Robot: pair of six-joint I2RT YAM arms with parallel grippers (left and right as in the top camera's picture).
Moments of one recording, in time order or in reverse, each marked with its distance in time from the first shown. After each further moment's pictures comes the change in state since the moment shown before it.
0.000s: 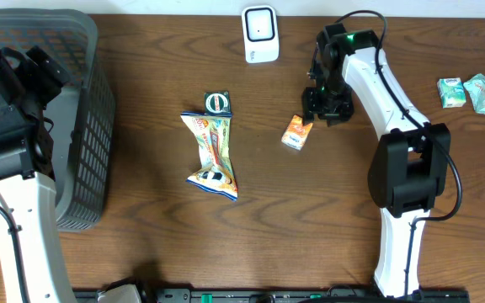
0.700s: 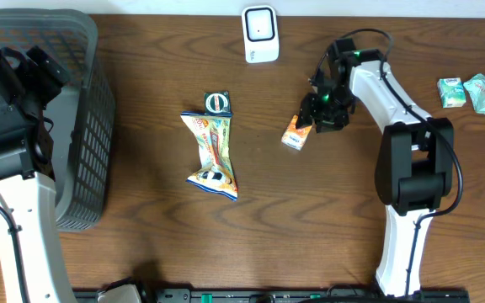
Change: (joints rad) left arm 0.000 0.000 0.000 0.000 0.000 0.000; right arm -0.059 0.000 -0.203 0.254 -0.224 0.004
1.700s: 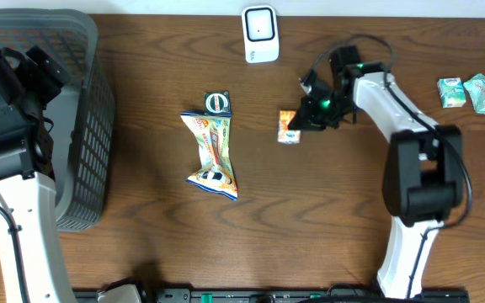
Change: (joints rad) left arm 0.000 0.000 0.000 0.000 0.000 0.000; right arm -0.005 -0.135 -0.161 0.165 -0.300 -0.193
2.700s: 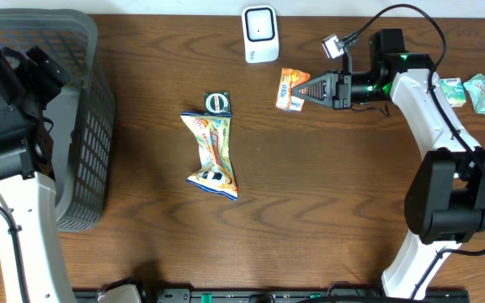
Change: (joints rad) left arm 0.000 0.000 0.000 0.000 0.000 0.000; right arm -0.113 -0.114 0.009 -0.025 -0.828 -0.420
